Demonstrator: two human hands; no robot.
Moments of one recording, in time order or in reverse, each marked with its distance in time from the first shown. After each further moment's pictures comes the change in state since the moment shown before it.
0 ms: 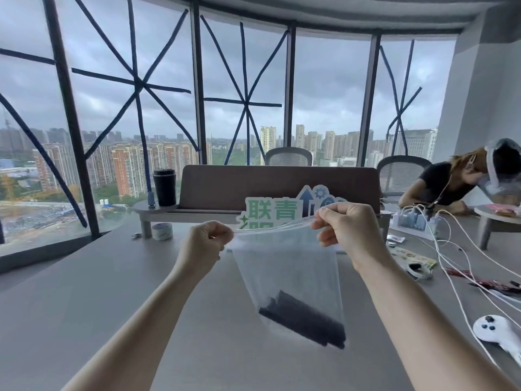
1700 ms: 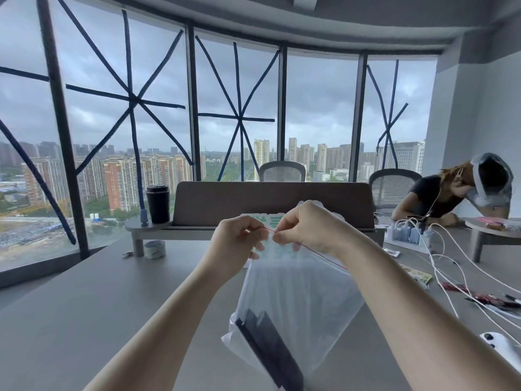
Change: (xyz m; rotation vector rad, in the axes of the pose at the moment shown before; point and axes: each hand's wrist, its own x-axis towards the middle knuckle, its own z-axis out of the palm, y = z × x) left_hand 0.005 0.069 0.027 -0.185 -0.189 0.146; right_hand 0.016 -0.053 0.027 -0.613 -0.456 -0.165
